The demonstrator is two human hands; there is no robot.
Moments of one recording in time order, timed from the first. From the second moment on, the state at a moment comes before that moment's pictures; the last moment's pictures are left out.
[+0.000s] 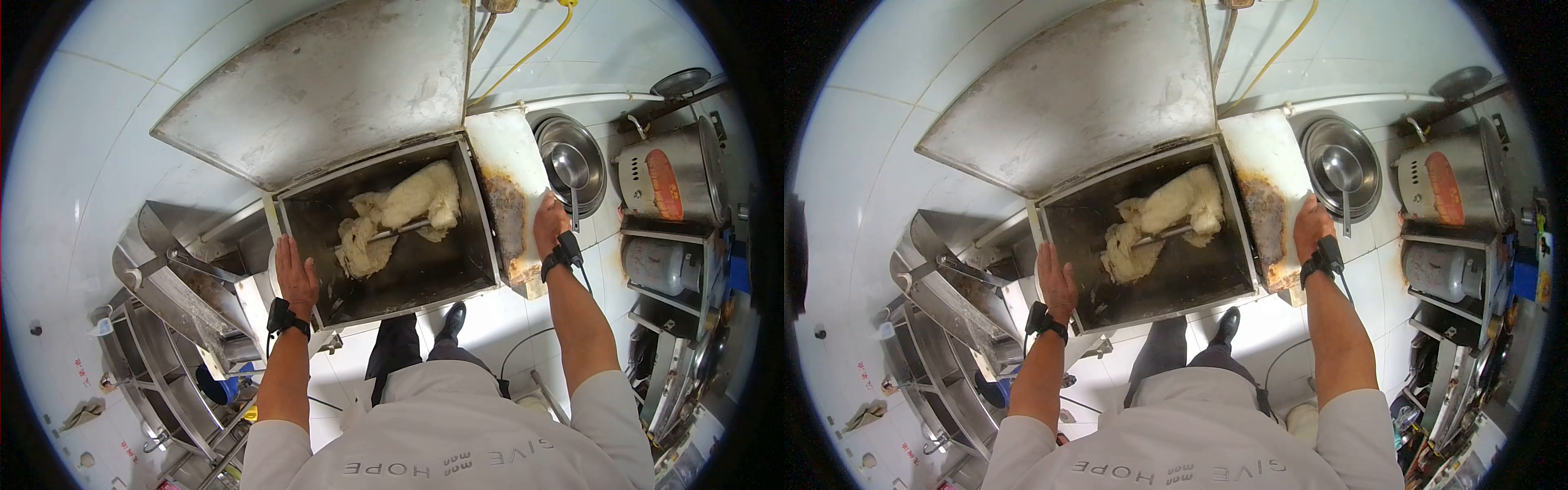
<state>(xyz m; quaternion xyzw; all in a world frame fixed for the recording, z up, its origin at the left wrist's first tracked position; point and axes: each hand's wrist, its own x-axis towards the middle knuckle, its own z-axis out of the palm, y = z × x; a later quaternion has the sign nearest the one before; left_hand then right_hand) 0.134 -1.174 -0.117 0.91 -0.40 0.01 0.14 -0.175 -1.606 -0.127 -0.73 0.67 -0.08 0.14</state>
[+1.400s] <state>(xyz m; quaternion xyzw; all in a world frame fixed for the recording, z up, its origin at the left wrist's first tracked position) 0.134 -1.174 -0.116 0.91 -0.39 0.01 0.13 -0.171 -1.602 -0.113 -0.73 0.66 -0.07 0.16</state>
